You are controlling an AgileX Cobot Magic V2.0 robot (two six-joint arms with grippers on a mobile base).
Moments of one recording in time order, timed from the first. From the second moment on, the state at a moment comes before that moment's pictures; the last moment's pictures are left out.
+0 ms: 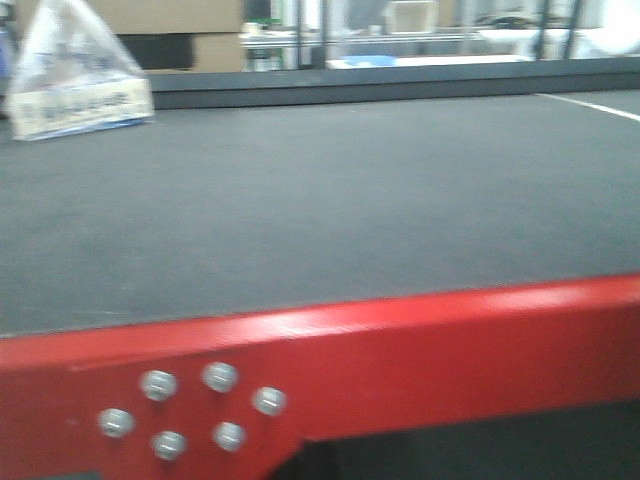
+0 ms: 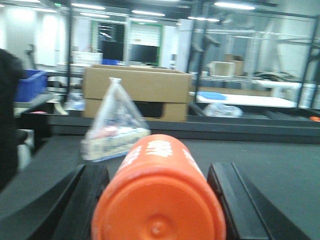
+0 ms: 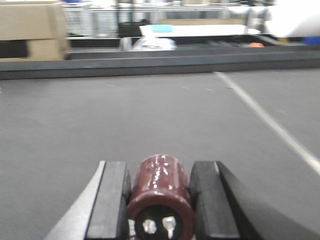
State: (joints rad) left arm 0.14 0.31 -0.50 -0.30 0.15 0.24; right arm 0.07 0.51 -0.59 -0.01 0.27 0.06
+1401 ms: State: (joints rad) left arm 0.14 0.31 -0.50 -0.30 0.15 0.24; right arm 0.07 0.51 -0.59 -0.01 0.27 0.06
